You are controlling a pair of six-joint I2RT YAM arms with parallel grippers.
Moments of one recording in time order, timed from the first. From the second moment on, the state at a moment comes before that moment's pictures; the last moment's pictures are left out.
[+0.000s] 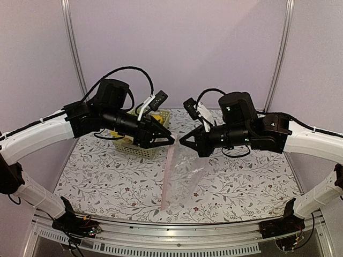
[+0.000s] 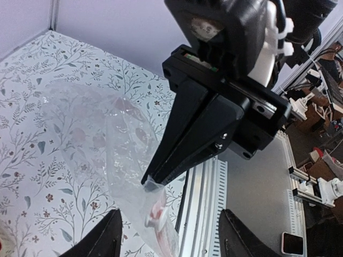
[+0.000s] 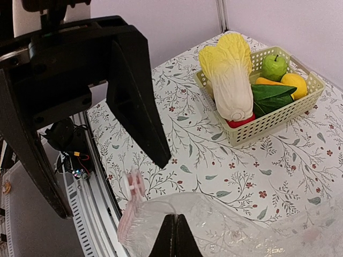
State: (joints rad) left arm -0.85 1.39 1.29 -0.40 0.64 -0.15; right arm 1.06 1.38 1.24 -0.34 -0.11 0.24
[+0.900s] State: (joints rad) left arm -0.85 1.42 1.31 -0.43 0.65 -0.14; right arm 1.06 1.38 1.24 -0.33 -0.11 0.25
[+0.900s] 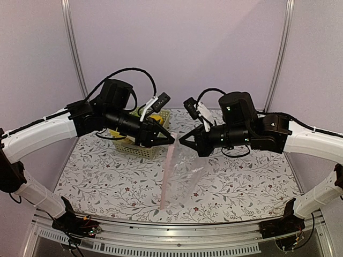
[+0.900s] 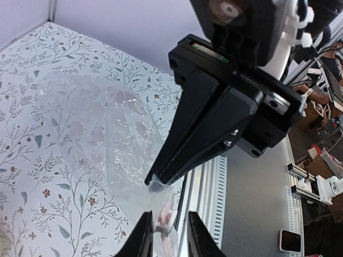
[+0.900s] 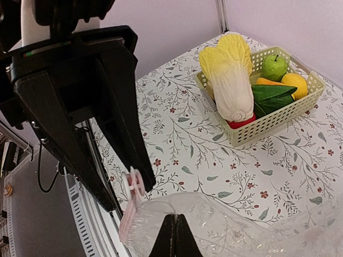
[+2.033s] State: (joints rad) left arm -0.87 1.44 1.34 -0.47 0.56 -0.08; right arm 1.06 1.36 1.24 -0.32 0.00 0.39
